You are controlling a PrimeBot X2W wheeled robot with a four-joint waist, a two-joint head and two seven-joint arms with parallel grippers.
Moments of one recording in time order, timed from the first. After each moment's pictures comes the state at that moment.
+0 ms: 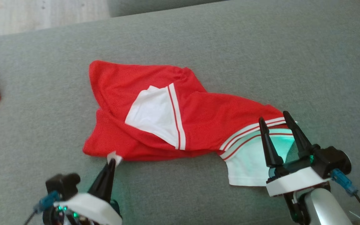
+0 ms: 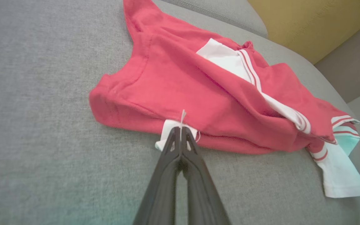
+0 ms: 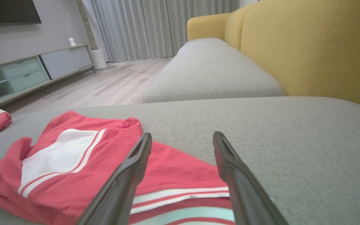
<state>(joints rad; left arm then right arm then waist) 0.06 0.21 -0.28 0.03 -0.58 -0.04 0.18 -0.07 -0.08 0.18 0.19 0.14 0.13 -0.25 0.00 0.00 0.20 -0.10</state>
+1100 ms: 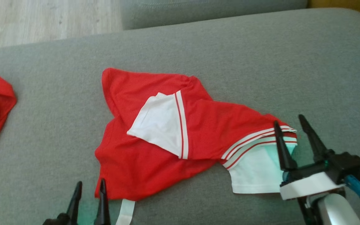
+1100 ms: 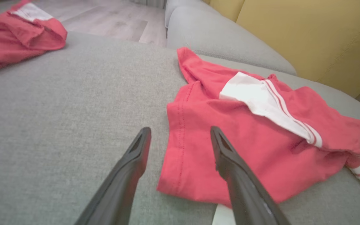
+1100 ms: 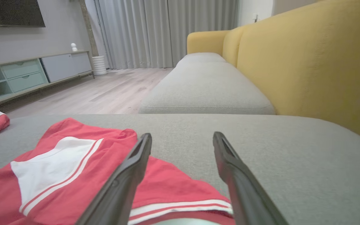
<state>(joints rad) 0.21 0.17 -0.26 0.10 -0.44 0.06 -0.21 -0.03 -0.11 0.14 0.16 0.12 0.13 -0.25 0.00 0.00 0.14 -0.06</state>
